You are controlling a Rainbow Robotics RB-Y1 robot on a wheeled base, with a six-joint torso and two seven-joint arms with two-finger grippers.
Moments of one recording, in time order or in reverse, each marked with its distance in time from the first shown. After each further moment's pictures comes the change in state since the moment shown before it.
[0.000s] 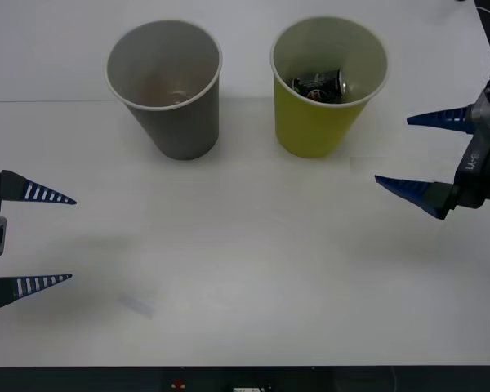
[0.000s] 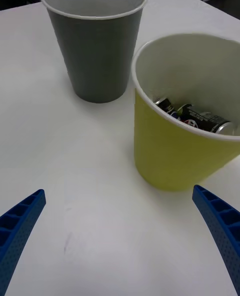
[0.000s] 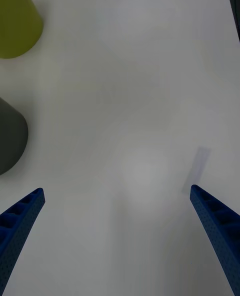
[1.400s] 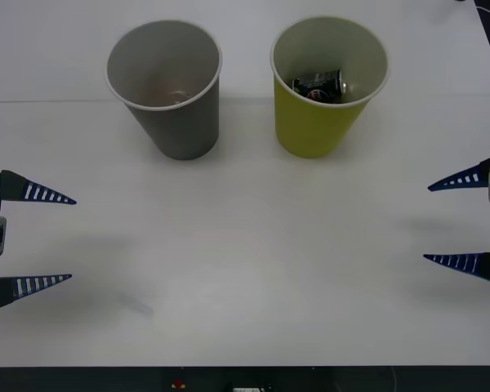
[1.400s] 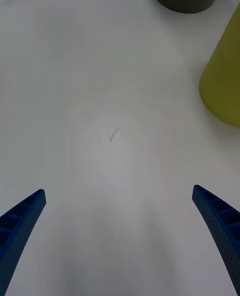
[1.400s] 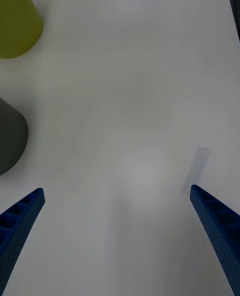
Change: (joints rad) right arm 0.219 -0.492 0.176 0.057 -0.258 0.141 0.259; left arm 0.000 0.000 0.000 0.000 0.000 0.000 0.000
